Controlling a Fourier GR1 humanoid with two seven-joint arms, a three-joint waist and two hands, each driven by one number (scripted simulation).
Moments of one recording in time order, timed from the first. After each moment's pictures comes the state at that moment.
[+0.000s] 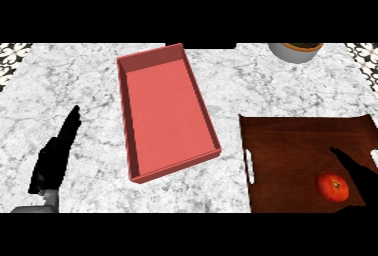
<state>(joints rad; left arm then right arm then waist) 0.00 0.27 -0.02 -1.53 -0.12 0.13 0.09 0.19 -0.46 0.01 -1.75 0.55 0.33 0.52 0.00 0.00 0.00</state>
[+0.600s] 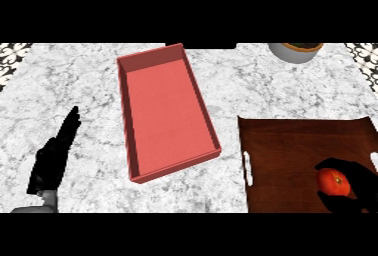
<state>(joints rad) 0.00 0.23 0.02 -1.54 -0.15 0.08 0.08 0.14 -0.40 -0.02 -1.66 0.64 0.35 0.43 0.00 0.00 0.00</state>
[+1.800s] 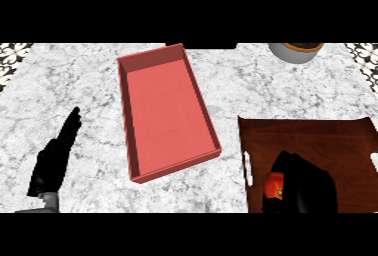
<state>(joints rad) 0.01 0.20 0.03 -1.58 -0.18 0.06 0.11 0.09 -0.09 0.43 -1.98 1.35 0.23 0.90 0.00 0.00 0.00</state>
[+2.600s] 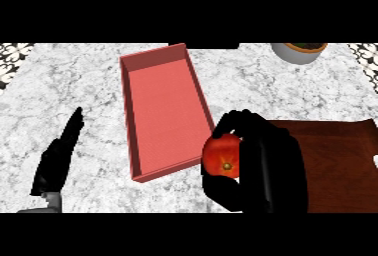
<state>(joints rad) 0.01 0.19 0.03 -1.57 -0.19 0.06 0.09 -0.40 0.00 0.58 -2.05 1.18 0.11 0.99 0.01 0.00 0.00</state>
